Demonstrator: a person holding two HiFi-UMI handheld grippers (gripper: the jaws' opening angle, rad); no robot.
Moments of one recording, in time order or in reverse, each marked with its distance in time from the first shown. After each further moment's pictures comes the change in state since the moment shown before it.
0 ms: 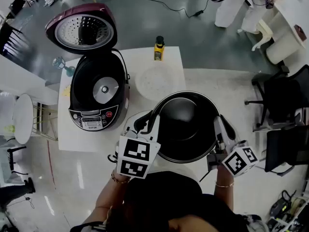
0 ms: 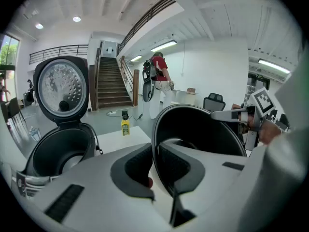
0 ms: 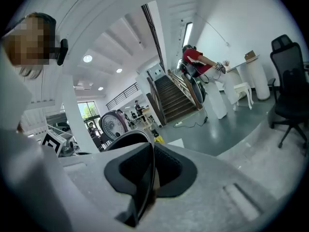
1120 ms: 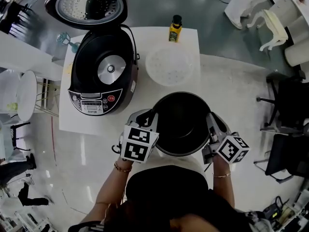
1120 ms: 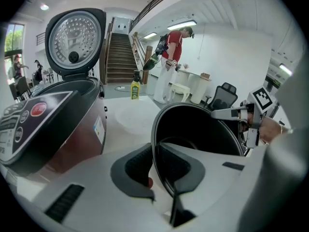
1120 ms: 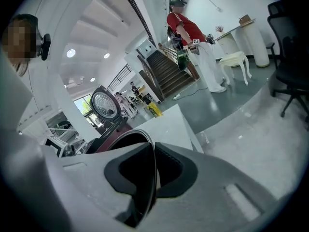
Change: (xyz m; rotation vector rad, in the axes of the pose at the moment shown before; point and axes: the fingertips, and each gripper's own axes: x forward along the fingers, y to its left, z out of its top) left arm 0.044 0.026 -0.123 -0.153 0.236 0.064; right arm 0.053 -0.048 -0.121 0.176 0.278 0.018
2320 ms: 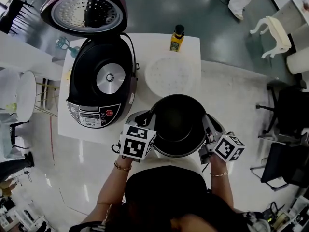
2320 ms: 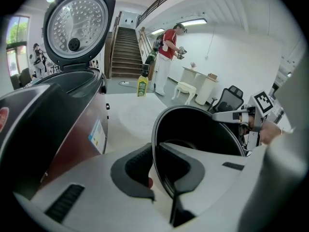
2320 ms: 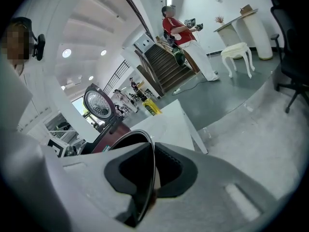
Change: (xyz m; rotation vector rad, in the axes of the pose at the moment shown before) left arm 0.039 0.028 0.016 -0.080 0.051 0.011; right arm 0.050 -0.020 0.017 0.042 0.069 0.022
